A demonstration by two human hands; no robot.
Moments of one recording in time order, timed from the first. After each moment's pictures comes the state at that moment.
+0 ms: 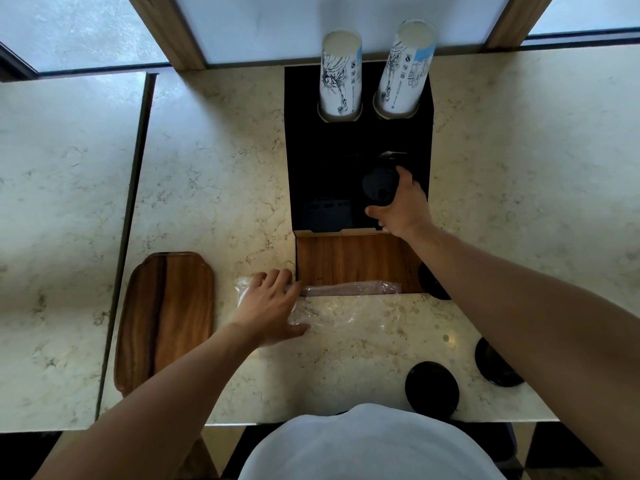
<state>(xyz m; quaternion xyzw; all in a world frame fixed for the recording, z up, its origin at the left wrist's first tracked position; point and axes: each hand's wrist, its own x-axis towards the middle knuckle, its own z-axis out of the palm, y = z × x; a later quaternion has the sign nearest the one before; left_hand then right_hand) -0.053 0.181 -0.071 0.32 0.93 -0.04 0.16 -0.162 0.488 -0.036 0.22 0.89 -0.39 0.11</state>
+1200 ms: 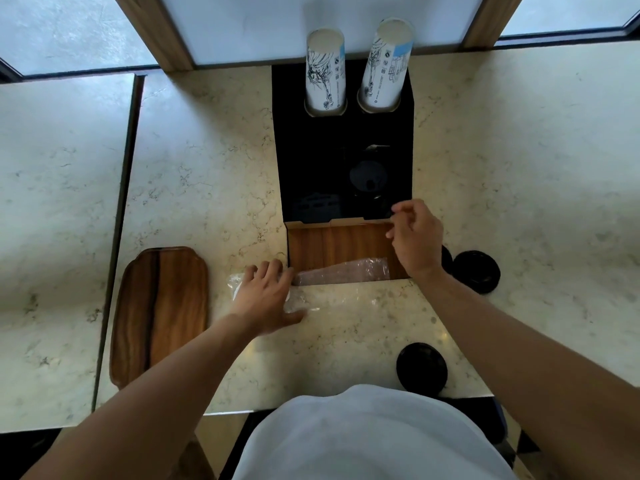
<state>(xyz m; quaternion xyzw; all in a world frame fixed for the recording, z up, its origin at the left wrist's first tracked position) -0.046 0.189 -0.060 0.28 0.94 -0.03 0.18 -0.064 0.490 -0.021 0.23 0.83 -0.49 -0.09</state>
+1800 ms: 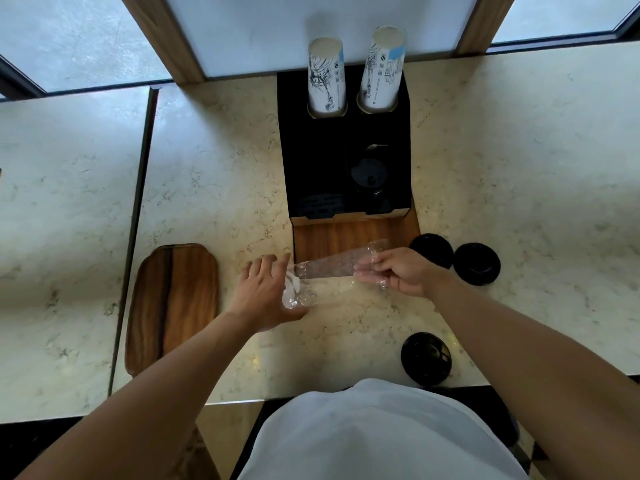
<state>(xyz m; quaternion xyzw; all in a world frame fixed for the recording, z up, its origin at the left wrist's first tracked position) -0.033 0.176 -0.041 0.21 0.96 0.01 0.19 -0.030 0.495 -0.061 0.31 0.48 -0.75 0.34</state>
